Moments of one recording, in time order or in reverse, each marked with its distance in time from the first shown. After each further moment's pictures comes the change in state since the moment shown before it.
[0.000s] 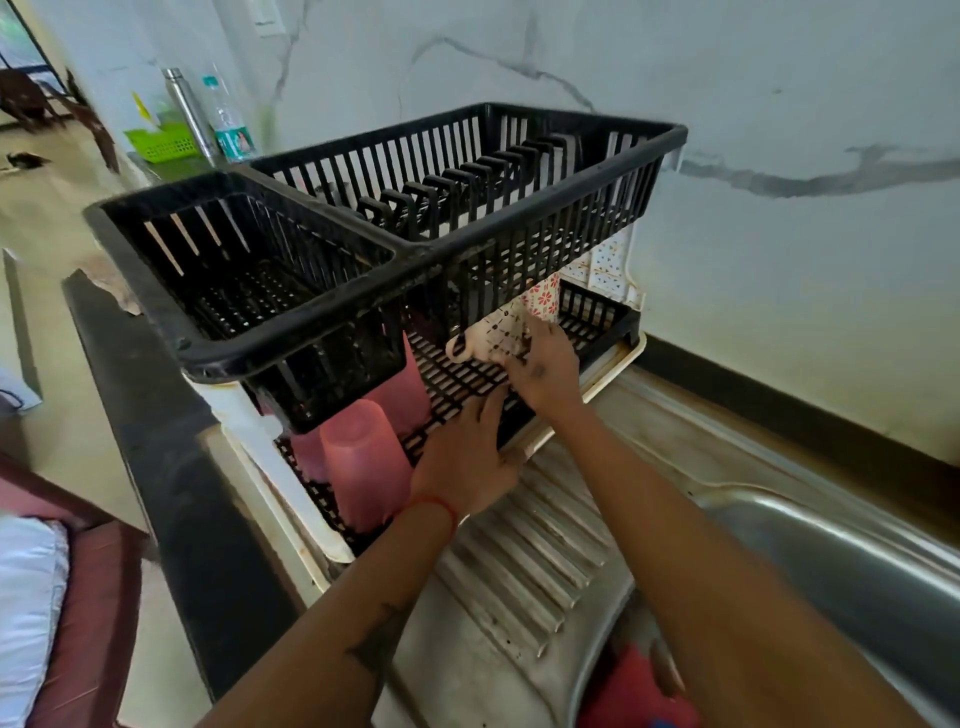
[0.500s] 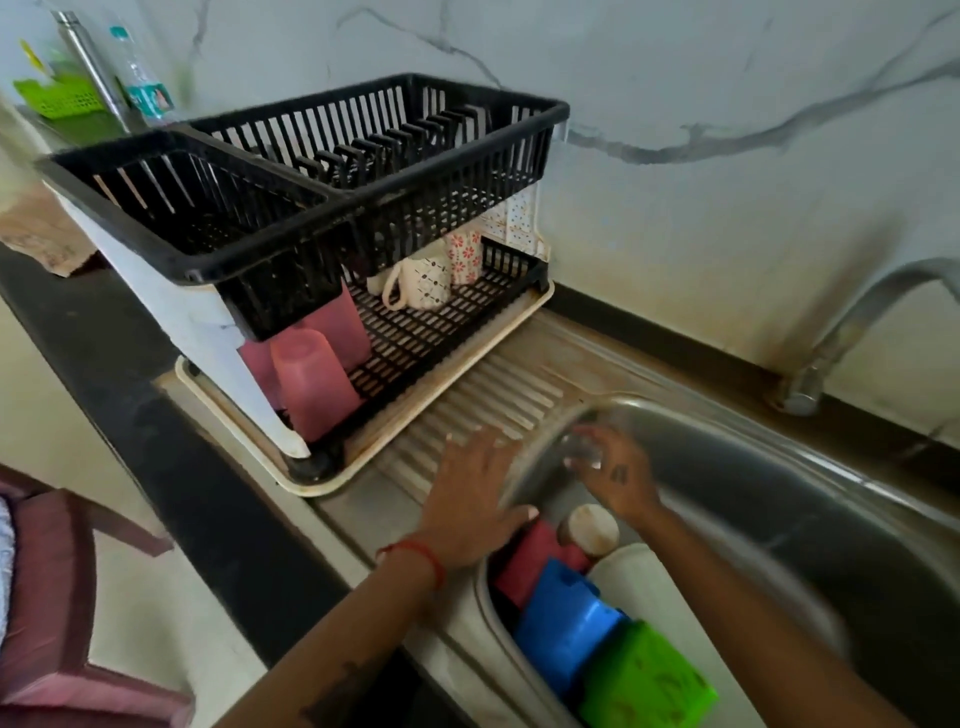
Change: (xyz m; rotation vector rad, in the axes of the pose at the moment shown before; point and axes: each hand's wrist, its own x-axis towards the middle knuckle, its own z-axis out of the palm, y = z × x) left_hand -0.128 0.079 0.030 -0.004 -0.173 0.266; right_hand -0.221 0.096 -0.106 0.031 -0.119 0.282
